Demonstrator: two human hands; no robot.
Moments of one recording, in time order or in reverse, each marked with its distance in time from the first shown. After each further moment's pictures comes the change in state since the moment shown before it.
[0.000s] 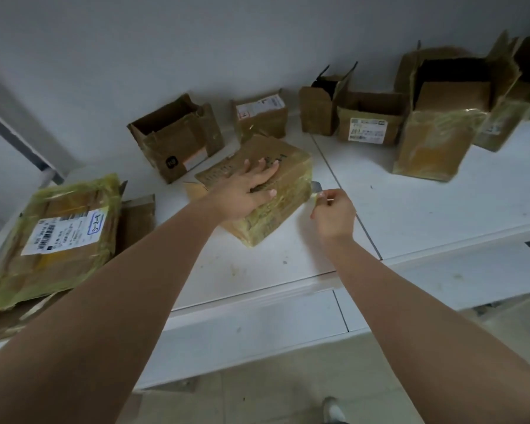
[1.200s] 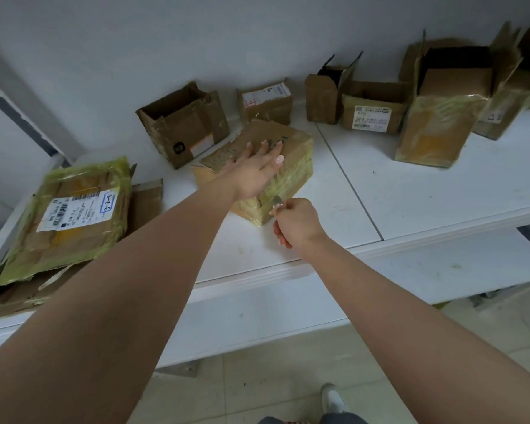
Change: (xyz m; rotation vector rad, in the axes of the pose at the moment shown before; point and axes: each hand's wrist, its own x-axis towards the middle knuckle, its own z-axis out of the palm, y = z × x) left_hand 0.007 0.004 0.007 0.080 0.025 -0.076; right_hand -0.079 -0.032 0.008 0.057 -0.494 0.123
